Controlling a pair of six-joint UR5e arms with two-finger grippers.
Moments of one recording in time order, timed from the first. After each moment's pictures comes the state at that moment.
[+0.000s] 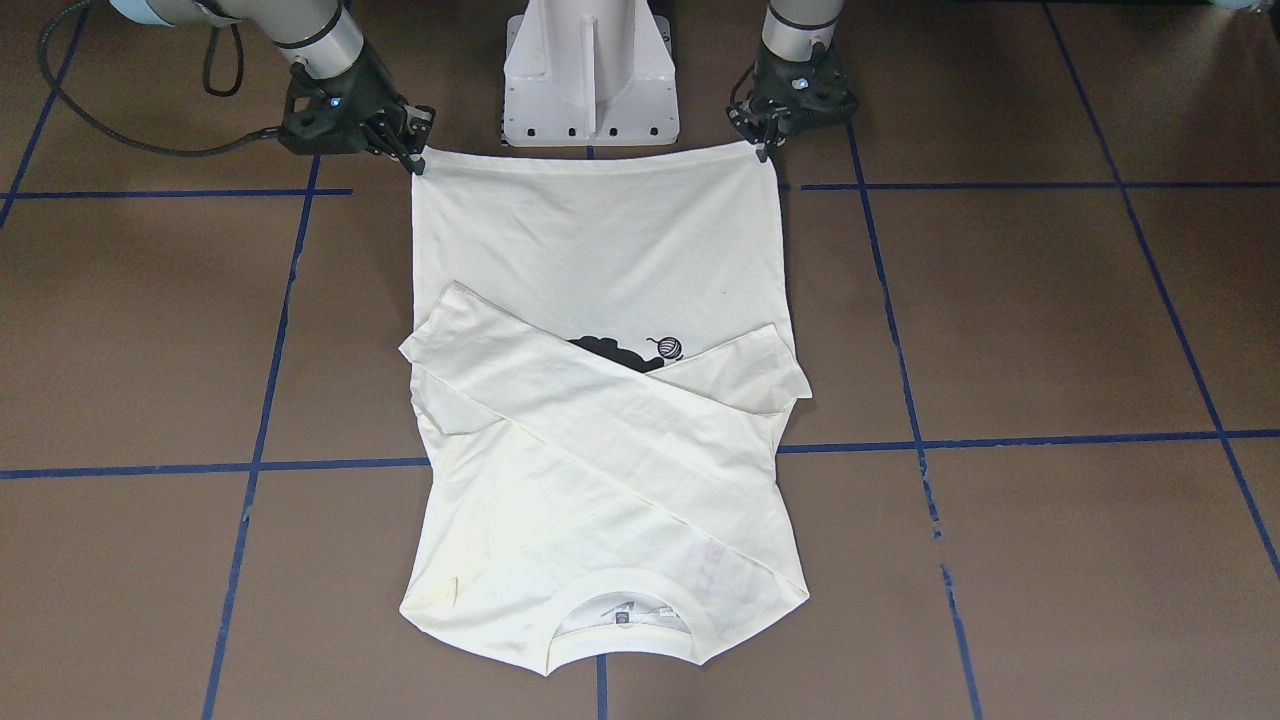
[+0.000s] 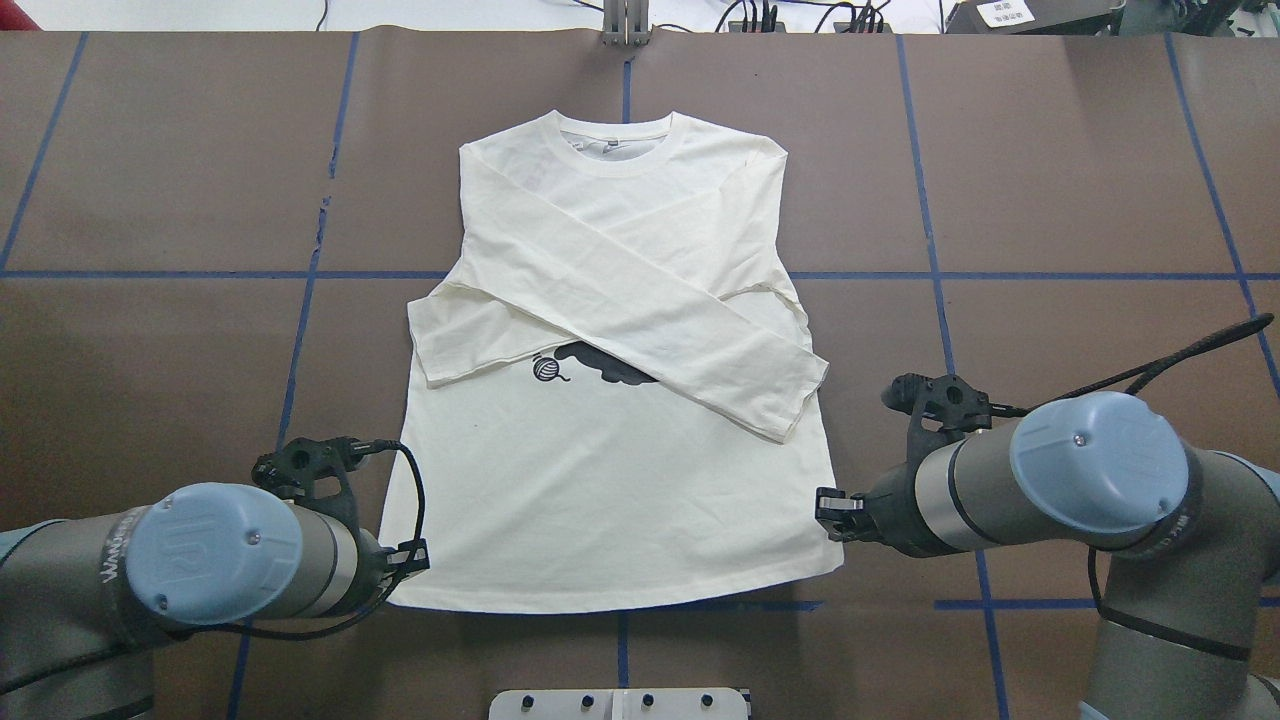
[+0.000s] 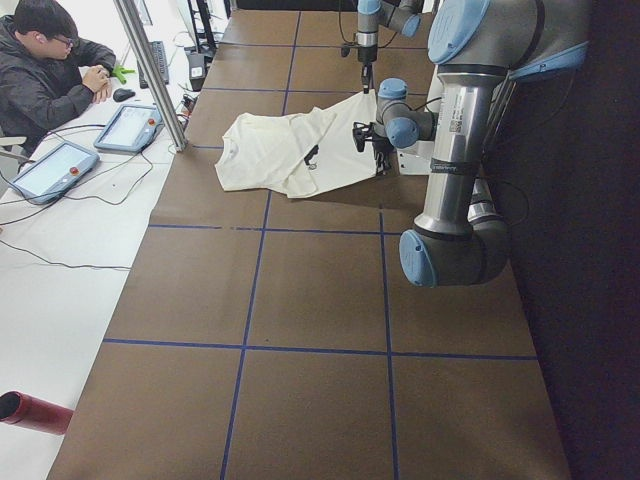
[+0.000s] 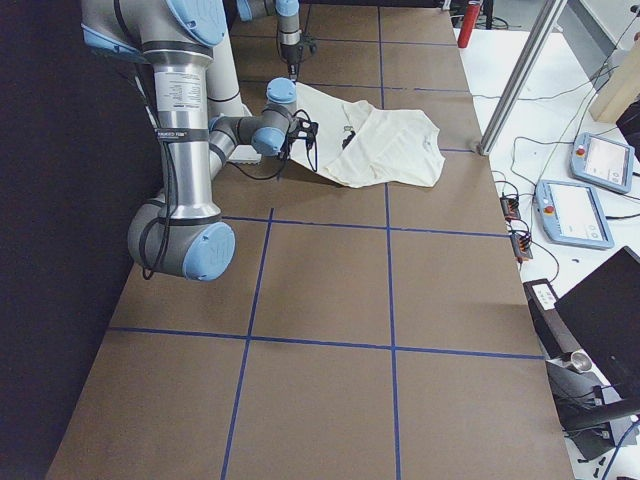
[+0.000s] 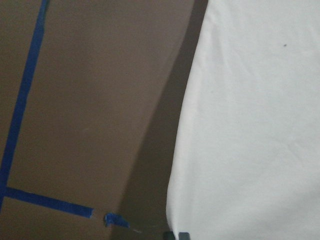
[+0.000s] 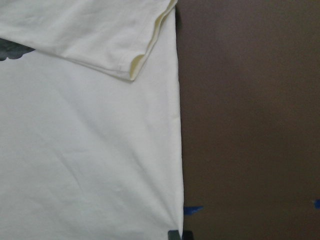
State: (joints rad) left arm -0.22 -1.78 -2.30 -1.44 -1.72 -1.61; right arm 0.37 -1.54 2.24 -1.30 1.96 1.54
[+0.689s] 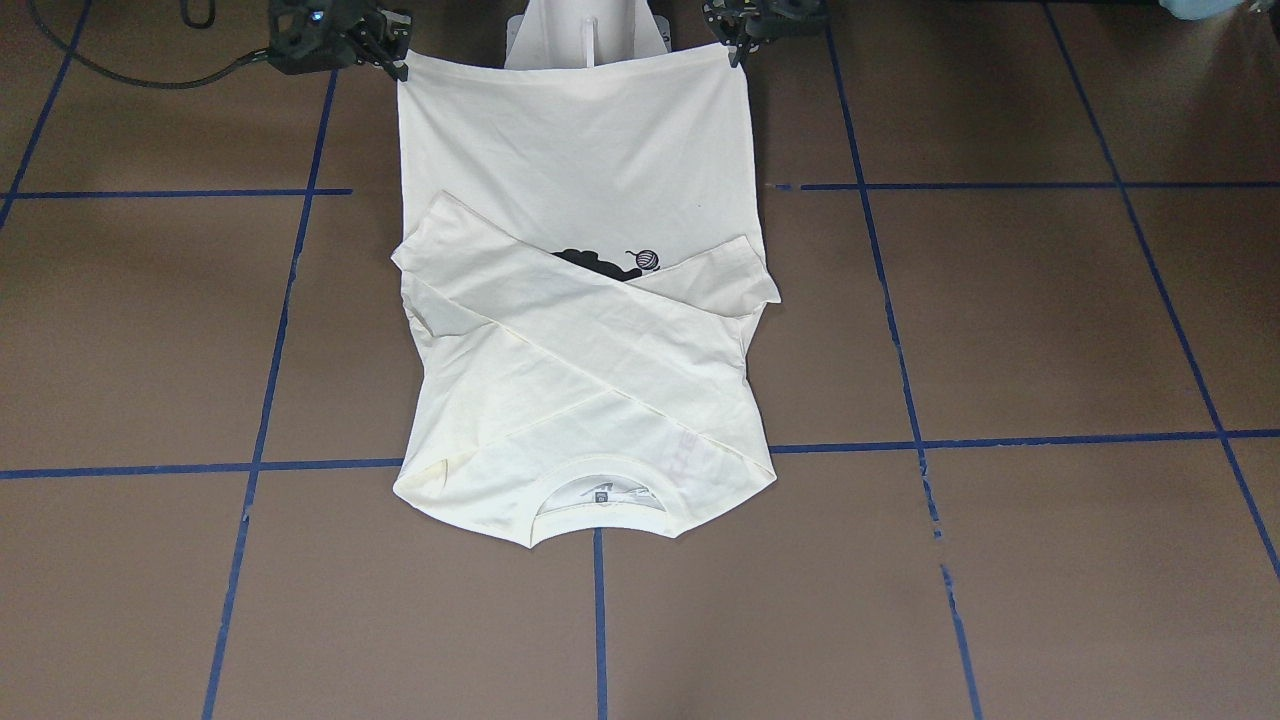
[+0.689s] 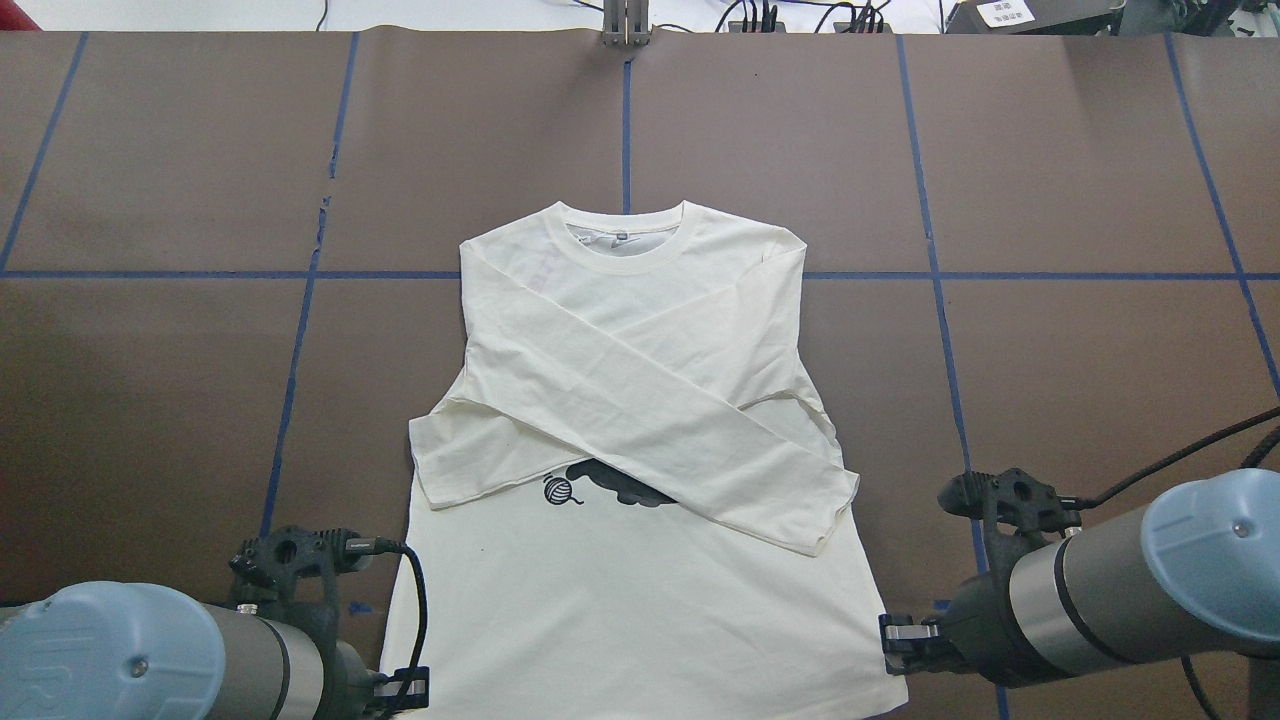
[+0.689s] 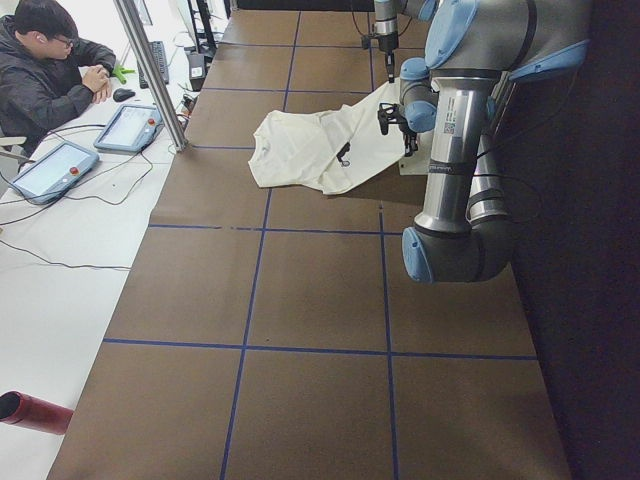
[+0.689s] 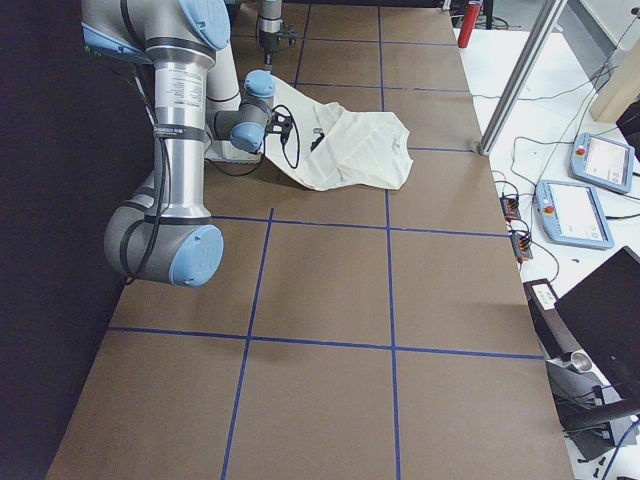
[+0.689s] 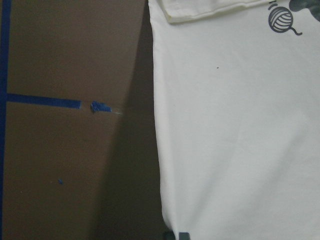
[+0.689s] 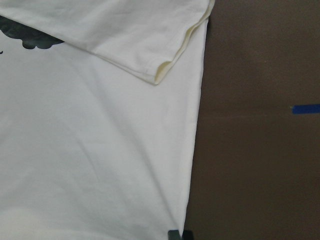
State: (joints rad) left arm -0.11 -1.80 -2.40 -1.39 -1.77 -1.61; right arm 0.28 -1.64 2.37 -1.30 1.99 1.54
